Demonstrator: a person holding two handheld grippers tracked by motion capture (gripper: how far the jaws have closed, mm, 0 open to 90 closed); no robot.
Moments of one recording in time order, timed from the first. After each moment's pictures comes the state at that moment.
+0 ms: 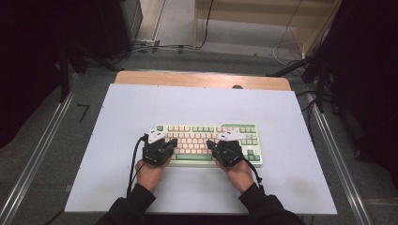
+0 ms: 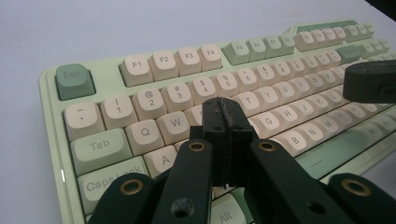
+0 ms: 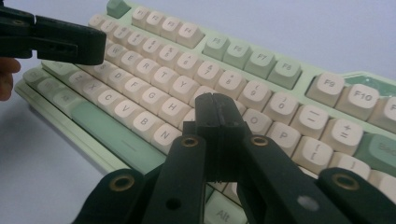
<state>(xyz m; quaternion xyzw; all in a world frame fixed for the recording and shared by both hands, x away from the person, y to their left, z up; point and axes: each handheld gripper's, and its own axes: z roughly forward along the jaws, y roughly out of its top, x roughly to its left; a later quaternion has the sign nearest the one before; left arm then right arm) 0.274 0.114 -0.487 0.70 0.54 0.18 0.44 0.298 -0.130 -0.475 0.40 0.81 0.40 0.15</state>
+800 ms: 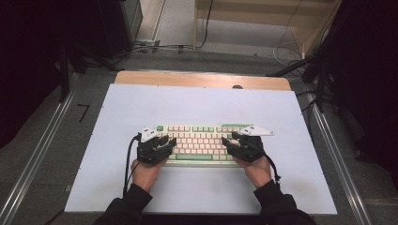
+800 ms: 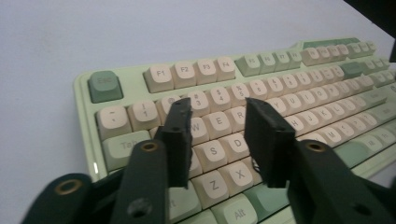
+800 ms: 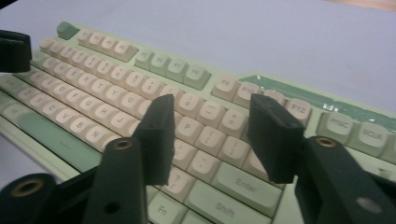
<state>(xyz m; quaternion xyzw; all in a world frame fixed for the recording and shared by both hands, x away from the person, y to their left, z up) 0.270 0.129 -0.479 0.68 0.55 0.18 0.45 0.309 -0.185 -0.460 0.43 0.78 0.41 0.17</state>
